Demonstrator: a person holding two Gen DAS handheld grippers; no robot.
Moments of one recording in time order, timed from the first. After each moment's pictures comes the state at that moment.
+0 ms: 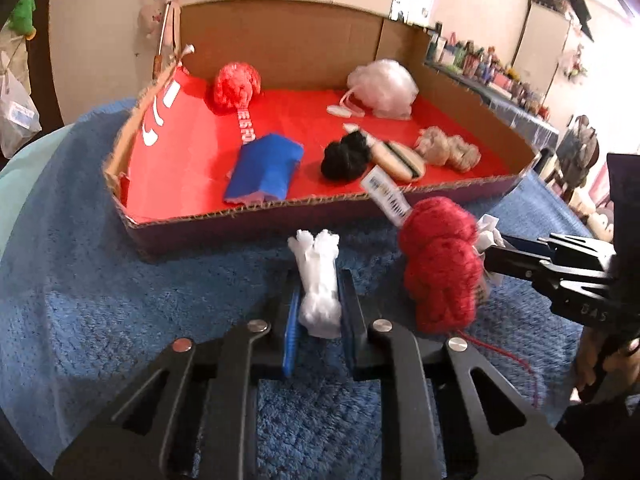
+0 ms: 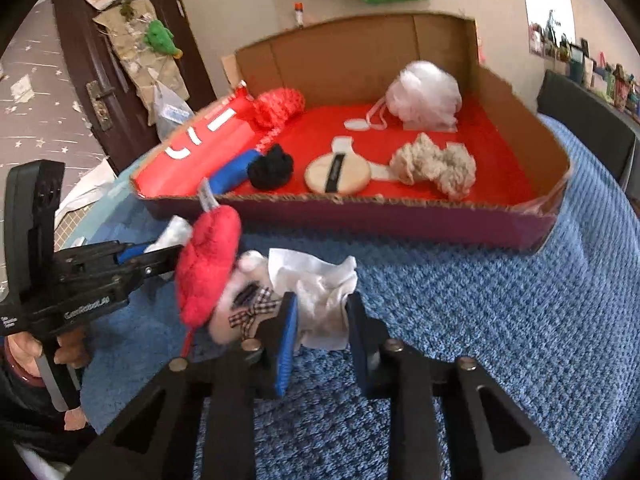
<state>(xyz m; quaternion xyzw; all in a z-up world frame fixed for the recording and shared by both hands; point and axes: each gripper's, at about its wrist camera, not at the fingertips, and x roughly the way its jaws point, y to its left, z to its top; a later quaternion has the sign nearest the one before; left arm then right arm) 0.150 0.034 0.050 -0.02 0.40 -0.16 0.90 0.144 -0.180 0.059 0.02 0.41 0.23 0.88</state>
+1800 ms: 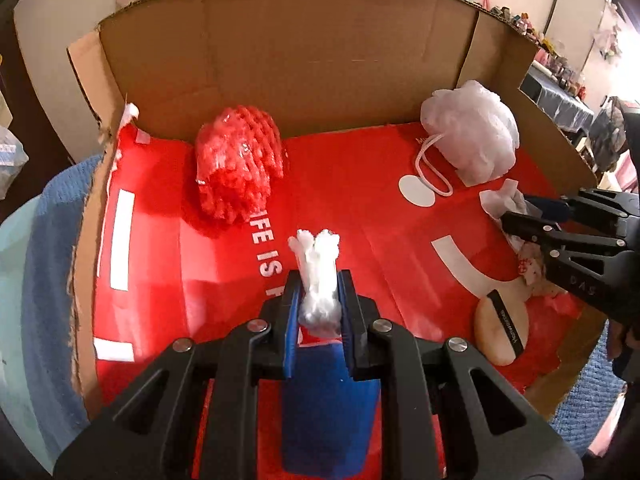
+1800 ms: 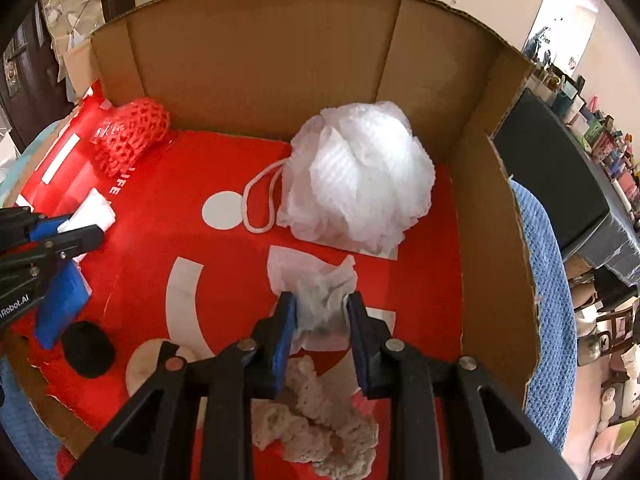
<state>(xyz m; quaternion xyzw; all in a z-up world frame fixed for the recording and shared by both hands) 0.343 0.018 0.063 0.04 0.48 -0.12 0.87 0.335 -0.169 0.077 -0.12 0.50 0.10 0.85</state>
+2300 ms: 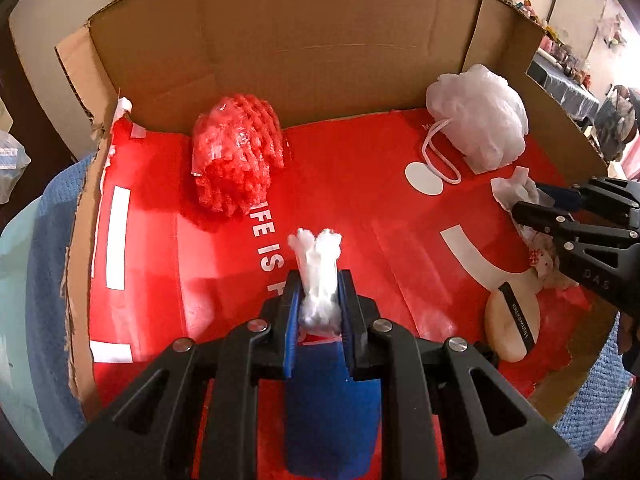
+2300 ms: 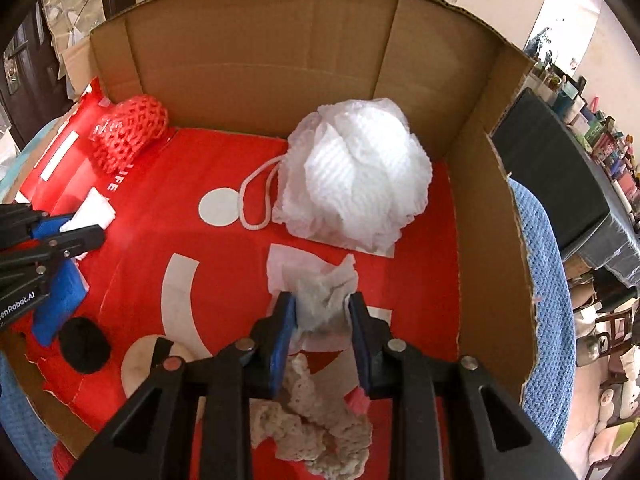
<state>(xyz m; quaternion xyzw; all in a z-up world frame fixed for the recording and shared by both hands) 0.349 0.011 0.058 0.05 0.50 -0.11 0.86 0.343 -0.163 0.077 -0.12 0.50 0.10 0.85</state>
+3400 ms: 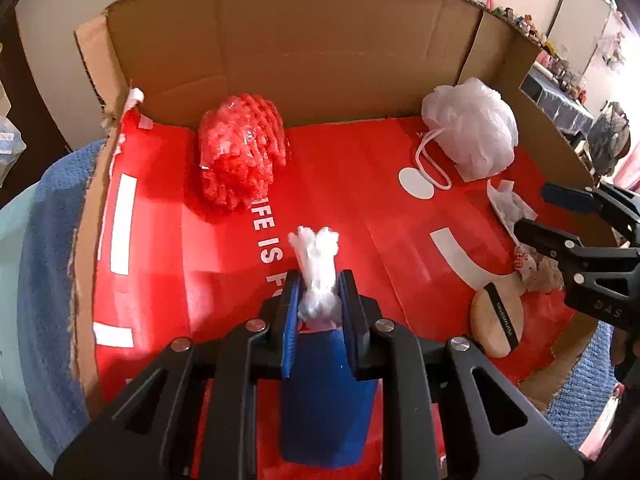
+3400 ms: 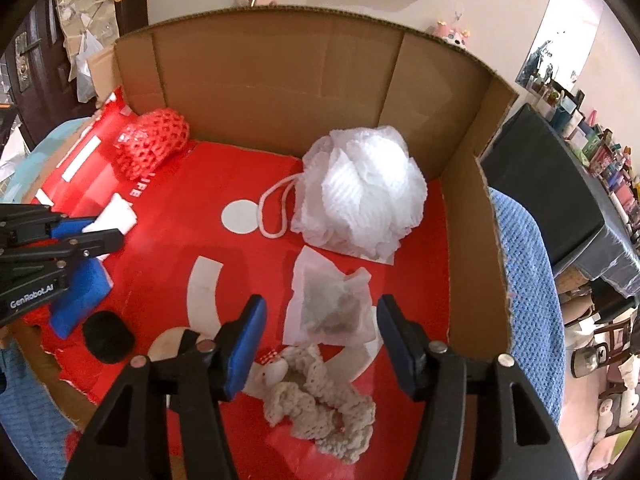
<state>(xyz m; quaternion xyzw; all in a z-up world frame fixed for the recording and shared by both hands) 0.341 0.027 0.064 0.02 0.49 -0.12 0.86 0.328 -0.166 0.098 -0.13 0.48 0.11 0.86</state>
